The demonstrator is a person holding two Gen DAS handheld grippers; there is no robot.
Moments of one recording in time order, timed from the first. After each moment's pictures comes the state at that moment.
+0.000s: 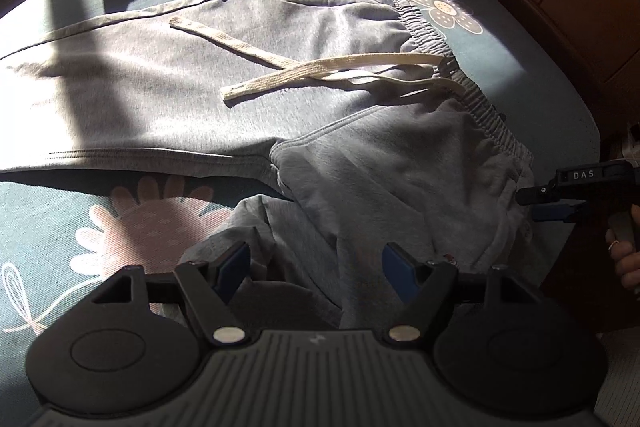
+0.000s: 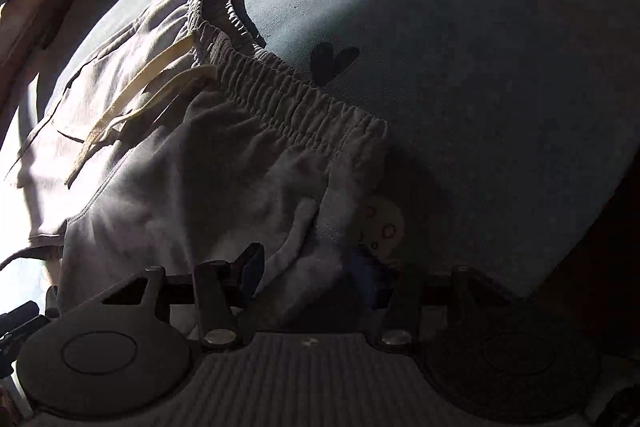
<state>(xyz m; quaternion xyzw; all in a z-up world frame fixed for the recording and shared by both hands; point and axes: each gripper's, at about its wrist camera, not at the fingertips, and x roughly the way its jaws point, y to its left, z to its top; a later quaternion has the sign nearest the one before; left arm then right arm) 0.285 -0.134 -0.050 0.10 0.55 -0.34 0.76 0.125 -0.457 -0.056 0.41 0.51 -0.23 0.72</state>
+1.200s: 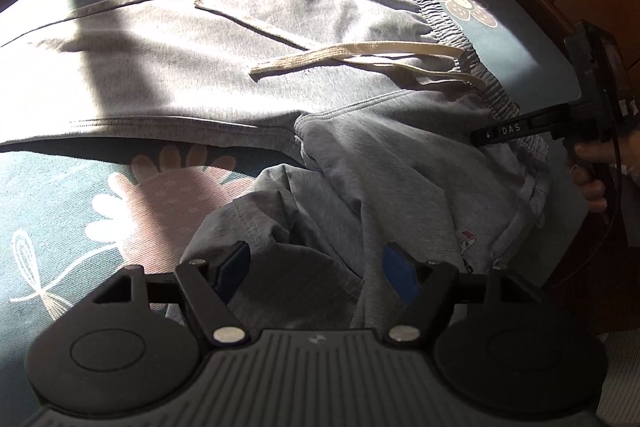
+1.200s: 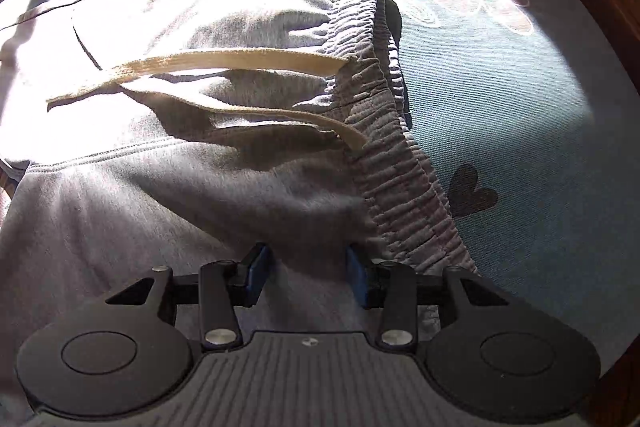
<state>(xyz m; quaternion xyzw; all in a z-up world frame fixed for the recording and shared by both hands) 0.274 -0.104 -0.059 0.09 0.56 -0.29 0.77 0.256 -0.404 -0.060 0.10 0.59 -0.16 0.79</state>
